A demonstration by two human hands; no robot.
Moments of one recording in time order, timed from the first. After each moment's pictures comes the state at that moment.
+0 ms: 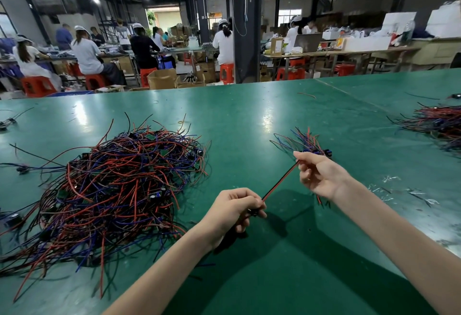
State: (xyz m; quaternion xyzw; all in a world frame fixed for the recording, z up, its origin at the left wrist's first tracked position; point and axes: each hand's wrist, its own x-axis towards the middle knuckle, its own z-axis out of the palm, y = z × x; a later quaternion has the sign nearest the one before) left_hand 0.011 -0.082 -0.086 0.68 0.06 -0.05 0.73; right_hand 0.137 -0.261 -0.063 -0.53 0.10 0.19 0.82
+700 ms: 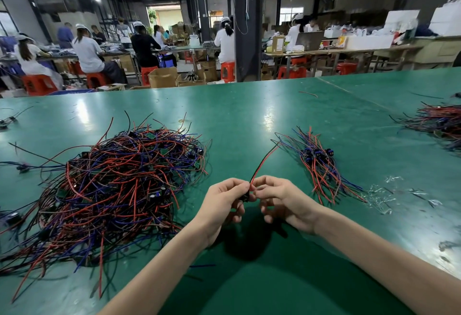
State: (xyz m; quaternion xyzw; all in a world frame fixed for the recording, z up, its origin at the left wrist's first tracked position) left_hand 0.012 -0.074 -0.080 0.66 0.07 0.03 0.75; right_hand 0.074 -0.217 -0.081 -0.63 -0.15 0.31 0.70
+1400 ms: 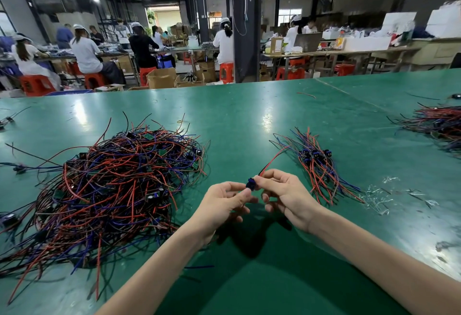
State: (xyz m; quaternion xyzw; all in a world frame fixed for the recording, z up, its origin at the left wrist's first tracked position) left_hand 0.014 -0.069 -0.083 0.70 0.06 0.00 0.71; right_hand 0.077 -0.214 -0.082 -0.61 -0.12 0.21 0.75
